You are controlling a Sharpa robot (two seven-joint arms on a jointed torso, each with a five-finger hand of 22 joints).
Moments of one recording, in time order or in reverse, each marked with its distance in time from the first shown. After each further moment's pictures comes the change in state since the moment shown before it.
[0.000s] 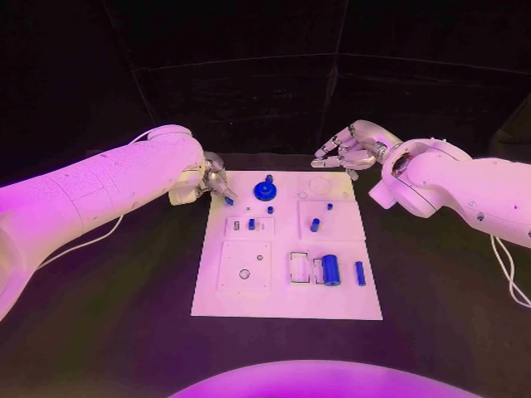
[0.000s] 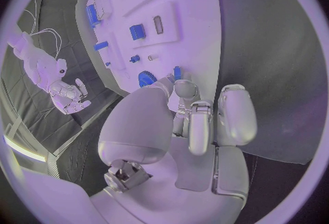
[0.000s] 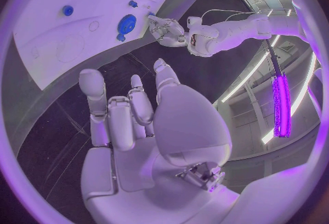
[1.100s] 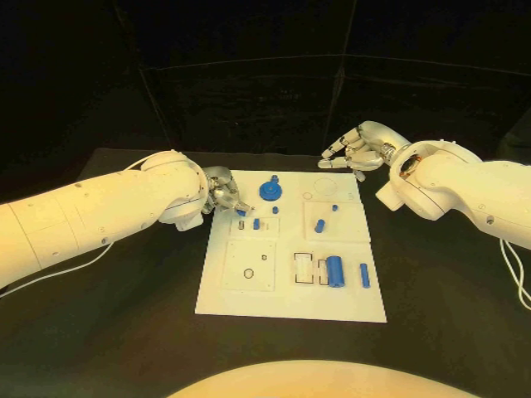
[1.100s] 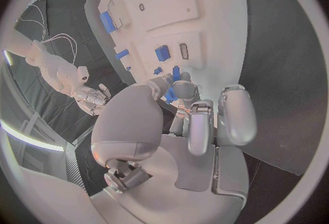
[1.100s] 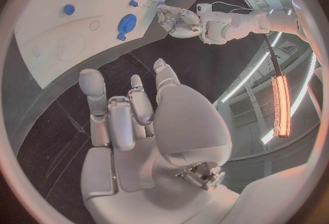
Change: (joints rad) left arm -0.059 -0.208 -0.001 0.396 0.007 -0.265 -0.006; left_hand -0.097 -0.060 0.165 -0.047 -0.003 -0.004 -0.003 0.040 0.023 0.022 -0.008 0.009 -0.001 0.000 0.000 0.000 0.000 0.000 0.000 0.000 0.000 0.011; right arm 0.000 -0.006 0.000 0.002 0.000 0.000 0.000; right_hand 0.000 0.000 0.000 0.000 0.000 0.000 0.000 0.000 0.000 0.000 0.000 0.000 -0.002 0.000 0.000 0.000 -0.002 0.000 0.000 0.000 0.000 -0.001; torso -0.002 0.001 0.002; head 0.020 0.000
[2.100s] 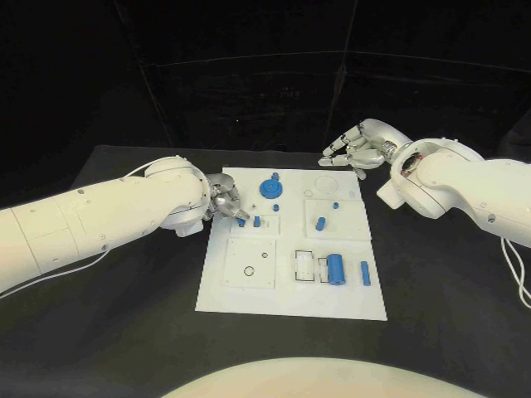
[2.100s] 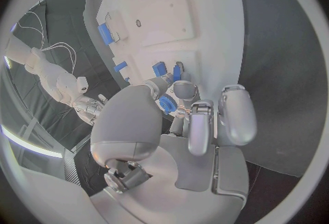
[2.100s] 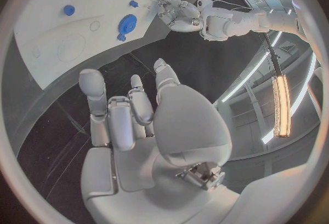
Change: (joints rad) left arm -0.021 -0.014 0.001 0.033 -0.038 0.037 -0.026; left_hand -0.011 -0.011 0.026 -0.021 -0.007 0.002 -0.002 0.004 0.004 0.002 0.004 0.000 -0.001 0.000 0.000 0.000 0.000 0.000 0.000 0.000 0.000 0.000; right arm 0.000 0.004 0.000 -0.001 0.000 0.000 0.000; right_hand 0.000 0.000 -0.003 0.003 0.000 0.000 0.000 0.000 0.000 0.000 0.000 0.000 0.000 0.000 0.000 0.000 0.000 0.000 0.000 0.000 0.000 0.000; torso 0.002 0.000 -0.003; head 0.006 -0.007
